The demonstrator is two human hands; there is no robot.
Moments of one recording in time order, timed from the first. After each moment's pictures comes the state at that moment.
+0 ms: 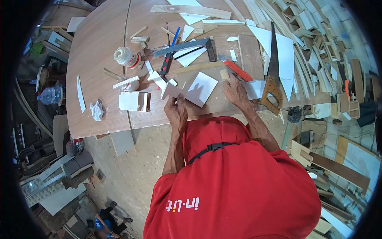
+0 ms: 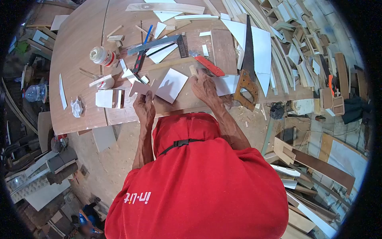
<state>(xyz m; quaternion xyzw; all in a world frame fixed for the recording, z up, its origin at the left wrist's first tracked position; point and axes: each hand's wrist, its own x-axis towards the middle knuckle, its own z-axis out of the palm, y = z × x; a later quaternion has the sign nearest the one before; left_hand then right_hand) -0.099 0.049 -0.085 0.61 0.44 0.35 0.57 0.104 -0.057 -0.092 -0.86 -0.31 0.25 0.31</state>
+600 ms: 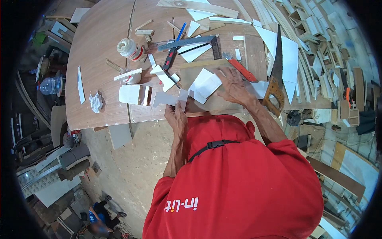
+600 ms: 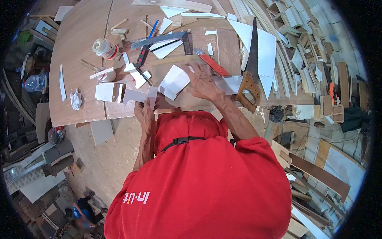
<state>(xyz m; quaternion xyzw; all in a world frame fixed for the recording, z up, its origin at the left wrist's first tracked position) -0.117 0.021 -0.083 0.46 0.53 0.36 0.61 0.109 -0.050 -0.086 -0.72 -0.66 0.09 0.18</state>
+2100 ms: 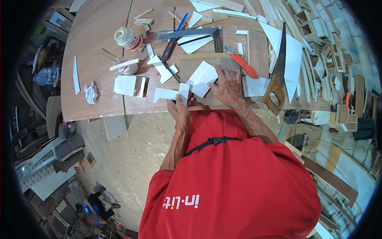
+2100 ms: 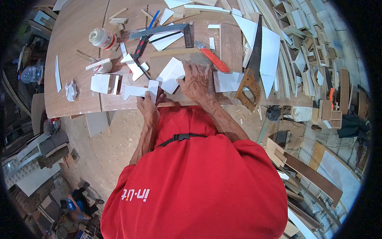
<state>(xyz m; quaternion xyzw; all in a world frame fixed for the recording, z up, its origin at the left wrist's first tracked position) -0.101 0.010 -0.103 0.33 0.54 0.39 0.67 0.072 -0.047 -0.096 -0.81 -0.54 0.07 0.21</state>
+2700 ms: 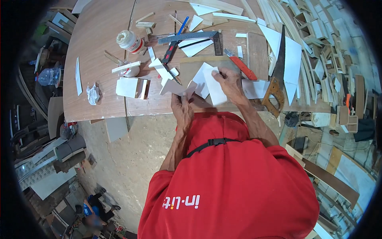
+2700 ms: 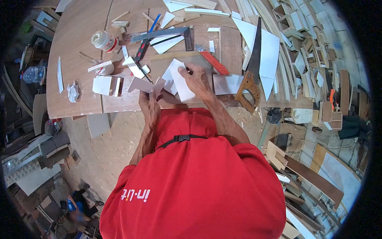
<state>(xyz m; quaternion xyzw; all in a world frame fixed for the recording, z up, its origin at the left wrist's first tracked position) -0.094 0.012 -0.091 0.51 0.48 0.38 0.61 0.089 -0.032 -0.064 -0.76 -0.33 0.34 0.44</state>
